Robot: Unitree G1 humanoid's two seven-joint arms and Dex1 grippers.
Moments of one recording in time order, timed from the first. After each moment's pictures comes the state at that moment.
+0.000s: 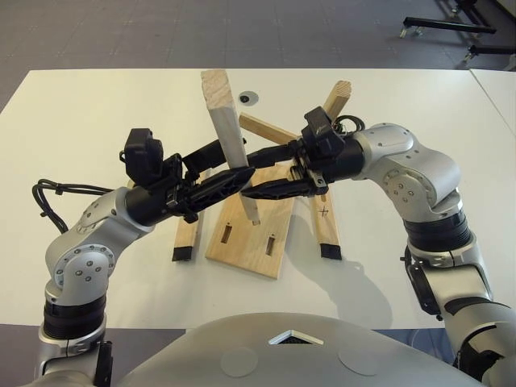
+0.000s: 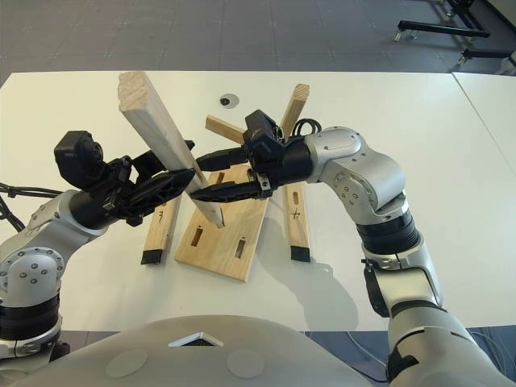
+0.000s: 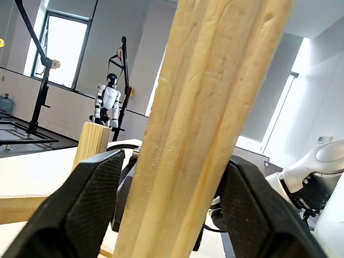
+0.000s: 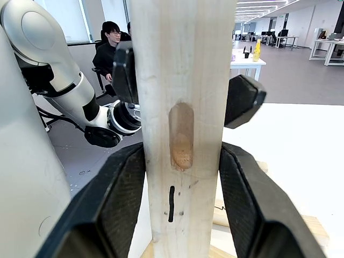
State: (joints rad) left arm 0.02 0.47 0.08 -0.61 -1.16 0.59 -0.74; right arm -0.51 -0.49 0.23 -0.29 0.74 0.64 1.19
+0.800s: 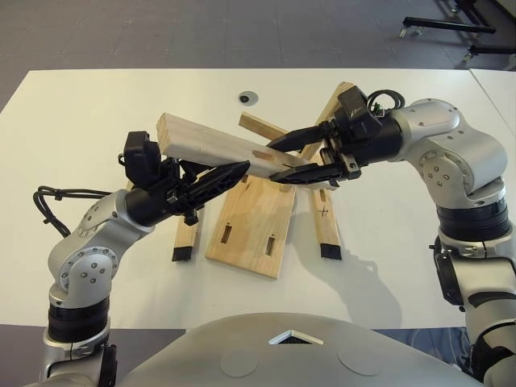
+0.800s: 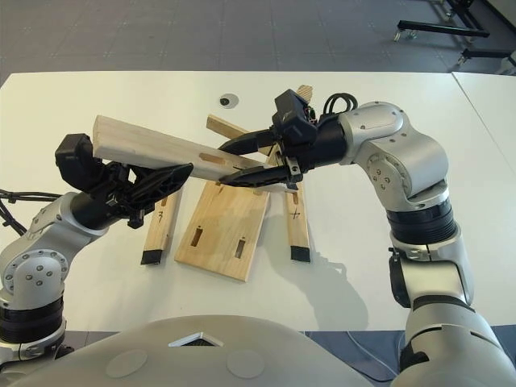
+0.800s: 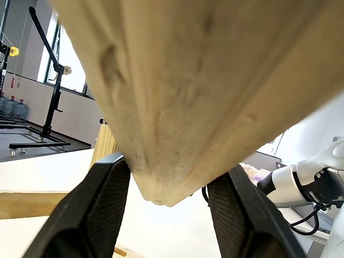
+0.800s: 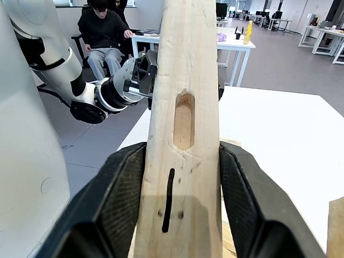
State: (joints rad) left arm 0.03 0.45 0.10 -0.61 -1.10 0.57 -0.75; right arm -0.56 -0.64 0.15 -0.29 0.71 0.63 1.26
